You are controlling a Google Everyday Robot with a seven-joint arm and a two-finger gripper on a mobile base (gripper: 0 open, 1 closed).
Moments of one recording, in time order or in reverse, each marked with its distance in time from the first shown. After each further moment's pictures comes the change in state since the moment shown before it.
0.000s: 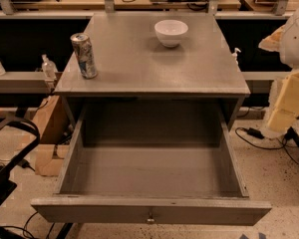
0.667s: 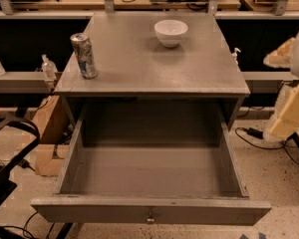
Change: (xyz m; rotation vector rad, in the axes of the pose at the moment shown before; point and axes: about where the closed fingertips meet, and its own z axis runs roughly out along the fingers) arm 0.016 0.008 0.007 0.013 -0.023 0.020
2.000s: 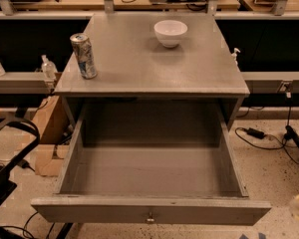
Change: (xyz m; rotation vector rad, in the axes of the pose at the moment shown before) arm 0.106 0.157 0.062 0.020 -0.129 0.122
